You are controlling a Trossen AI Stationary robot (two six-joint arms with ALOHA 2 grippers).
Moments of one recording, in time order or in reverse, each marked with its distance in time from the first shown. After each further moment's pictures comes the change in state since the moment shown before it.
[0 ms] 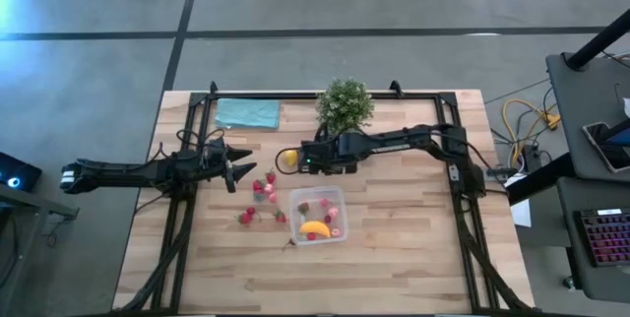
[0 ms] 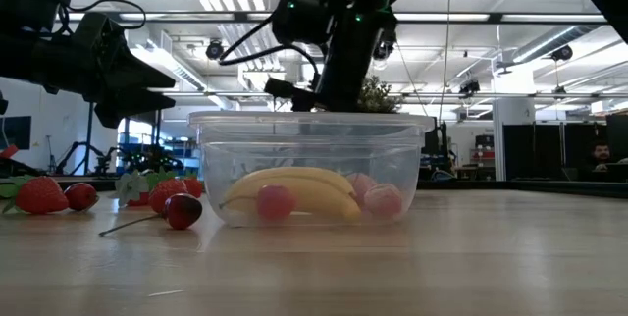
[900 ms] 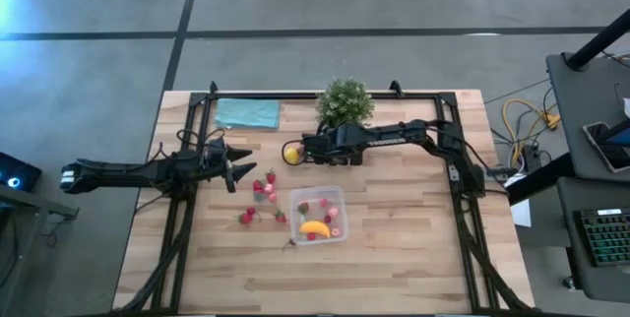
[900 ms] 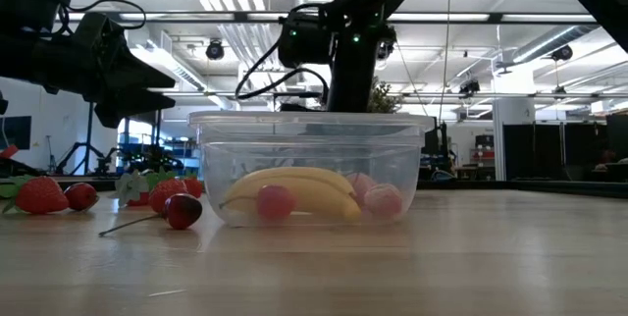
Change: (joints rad) left arm 0.000 0.000 0.000 0.000 0.000 0.000; right arm -0.069 0.032 0.016 -0.087 0.075 0.007
